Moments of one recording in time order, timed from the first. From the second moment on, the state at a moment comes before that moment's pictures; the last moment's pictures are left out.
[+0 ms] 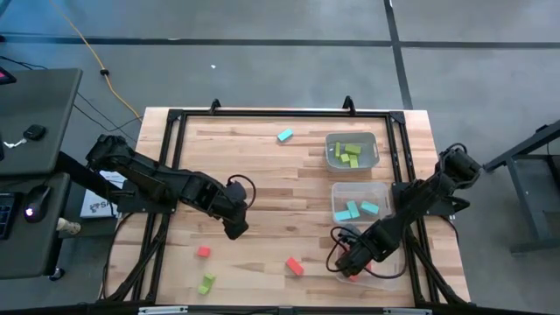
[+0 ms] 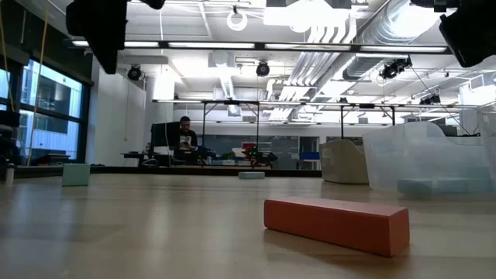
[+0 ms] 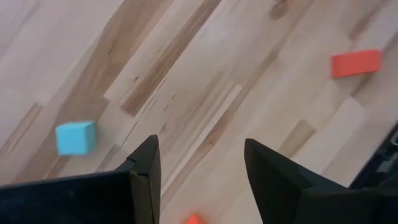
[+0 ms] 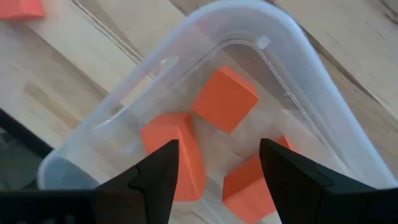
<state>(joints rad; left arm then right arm) -0.25 1.48 1.27 -1.09 -0.13 -1.01 0.71 1.62 1.03 -0.76 -0.03 1.57</state>
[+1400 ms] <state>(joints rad) -0.86 1.56 1.12 -0.91 0.08 -2.07 0.63 1.52 1.03 -0.77 0.10 1.59</state>
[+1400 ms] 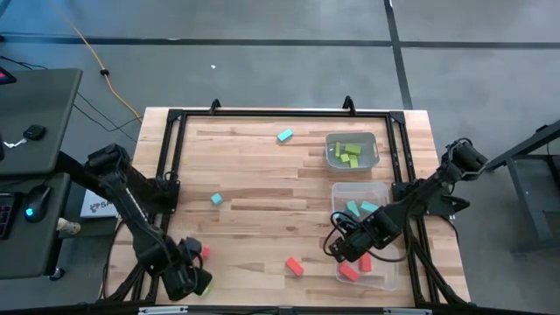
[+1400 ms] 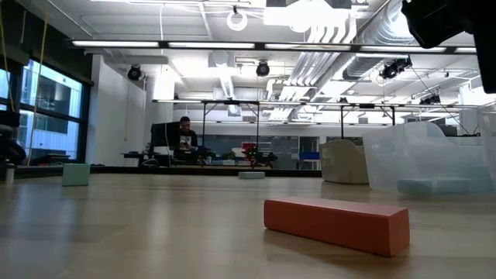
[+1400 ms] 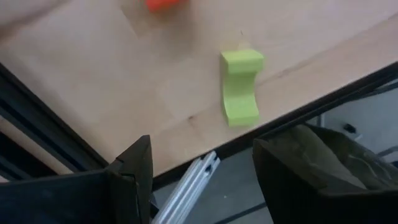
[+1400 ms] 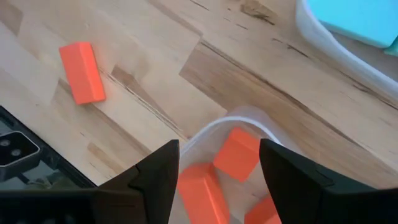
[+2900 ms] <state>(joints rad) -0.88 1.86 1.13 -0.65 0.06 -2.25 0.72 1.52 1.03 -0.80 0.04 1.67</state>
